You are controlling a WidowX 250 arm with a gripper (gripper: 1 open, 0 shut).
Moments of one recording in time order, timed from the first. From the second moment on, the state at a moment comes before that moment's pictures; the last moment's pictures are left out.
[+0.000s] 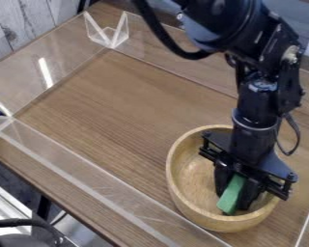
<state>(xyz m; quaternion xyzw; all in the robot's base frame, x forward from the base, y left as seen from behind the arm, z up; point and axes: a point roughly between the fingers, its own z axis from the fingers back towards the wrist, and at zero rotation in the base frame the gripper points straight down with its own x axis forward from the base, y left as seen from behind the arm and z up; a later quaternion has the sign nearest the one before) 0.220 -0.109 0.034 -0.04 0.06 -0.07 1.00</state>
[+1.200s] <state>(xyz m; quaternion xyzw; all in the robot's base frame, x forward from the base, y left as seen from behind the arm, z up) 0.224 -0.107 0.032 -0.04 0.07 -0.06 1.00</state>
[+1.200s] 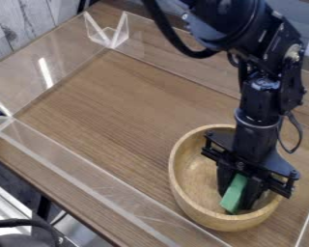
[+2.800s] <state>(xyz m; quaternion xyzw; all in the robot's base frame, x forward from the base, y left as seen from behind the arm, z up) 0.225 -0.094 0.028 -0.05 0.08 -0.04 0.99</state>
